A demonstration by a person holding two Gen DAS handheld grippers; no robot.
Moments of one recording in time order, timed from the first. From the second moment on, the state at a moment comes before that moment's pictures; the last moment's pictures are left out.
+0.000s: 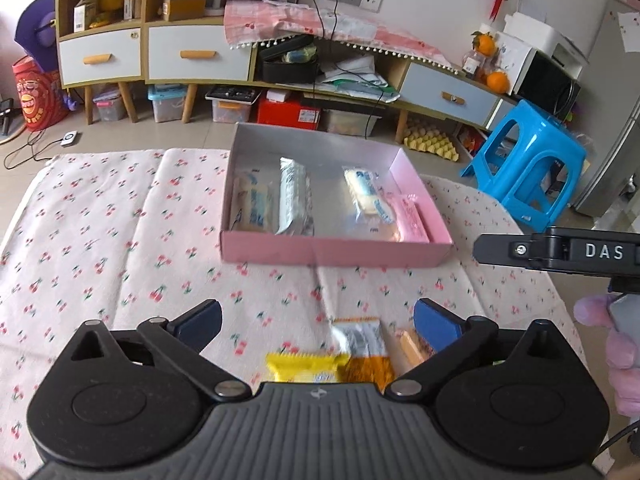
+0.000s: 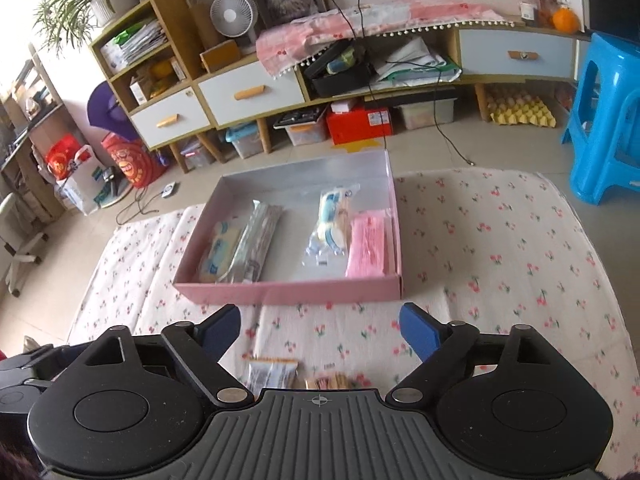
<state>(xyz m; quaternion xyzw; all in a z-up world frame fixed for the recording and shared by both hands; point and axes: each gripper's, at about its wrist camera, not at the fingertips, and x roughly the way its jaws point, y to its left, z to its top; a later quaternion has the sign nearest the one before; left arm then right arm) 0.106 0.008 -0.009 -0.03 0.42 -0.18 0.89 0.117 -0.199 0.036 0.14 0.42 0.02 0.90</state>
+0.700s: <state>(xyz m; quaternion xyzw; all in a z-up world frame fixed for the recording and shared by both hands) 0.094 0.027 -0.050 -0.06 0.49 -0.14 0.86 0.081 -0.225 -0.023 0.17 0.52 -0.04 0.84</state>
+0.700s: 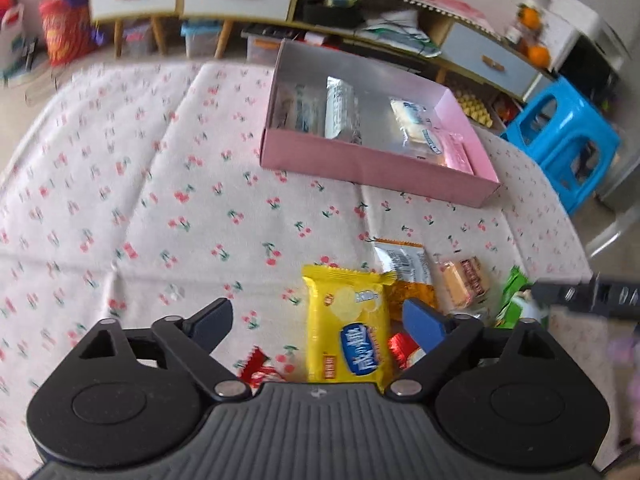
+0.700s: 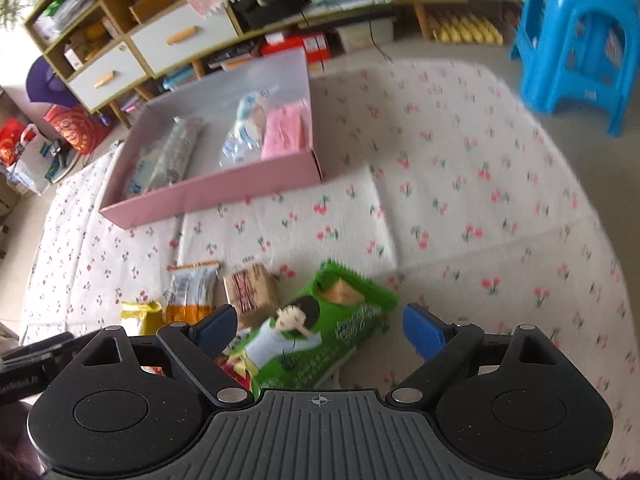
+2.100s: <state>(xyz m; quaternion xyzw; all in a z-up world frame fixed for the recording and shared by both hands) 0.108 0.012 -0.060 0.00 0.50 -0.13 0.86 0.103 -0.226 -0.031 0.13 0.51 -0.02 0.85</state>
